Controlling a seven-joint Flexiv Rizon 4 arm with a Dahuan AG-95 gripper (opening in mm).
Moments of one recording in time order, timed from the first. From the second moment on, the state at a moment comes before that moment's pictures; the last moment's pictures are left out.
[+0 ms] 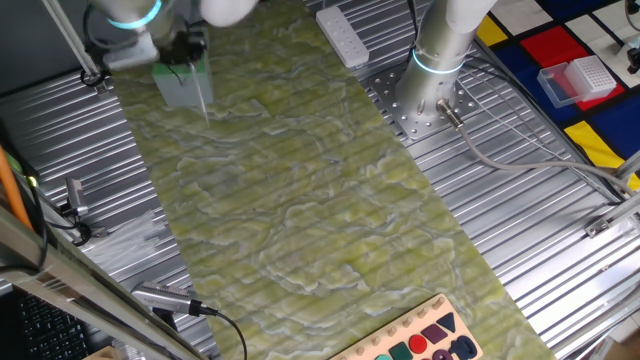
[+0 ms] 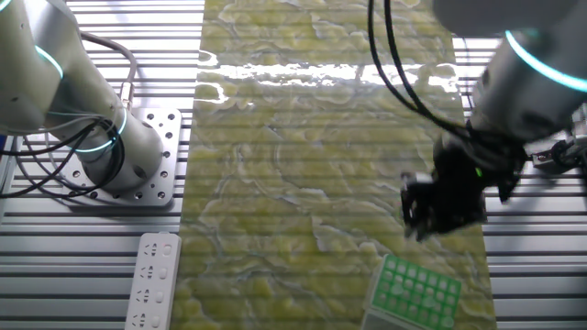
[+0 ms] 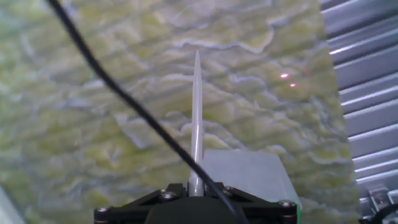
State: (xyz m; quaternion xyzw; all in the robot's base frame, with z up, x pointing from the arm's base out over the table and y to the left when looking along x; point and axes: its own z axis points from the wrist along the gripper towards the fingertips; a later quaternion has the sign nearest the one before) arm 0.541 -0.228 0.203 0.62 -0.76 0.06 0.20
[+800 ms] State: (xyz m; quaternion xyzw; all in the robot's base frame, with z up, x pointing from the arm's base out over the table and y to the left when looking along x) arm 0.530 -0.264 0.246 0.59 -0.75 0.07 0.29
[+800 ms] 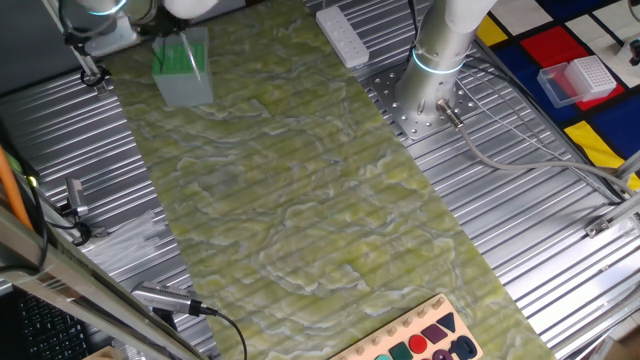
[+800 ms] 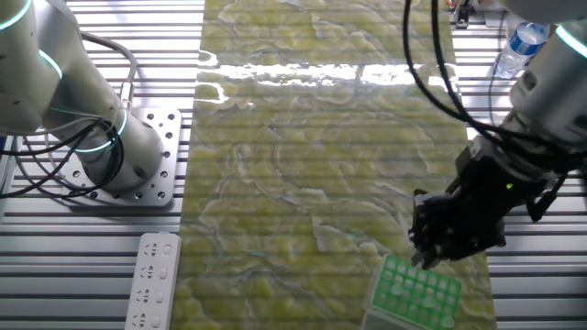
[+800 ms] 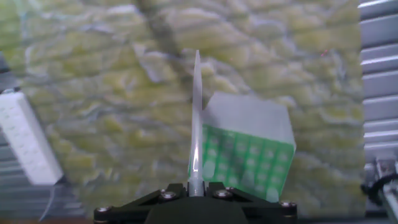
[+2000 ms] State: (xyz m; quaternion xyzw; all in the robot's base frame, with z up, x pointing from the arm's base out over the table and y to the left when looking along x) arm 0.516 -0.302 0.274 0.52 -0.76 0.11 0.37
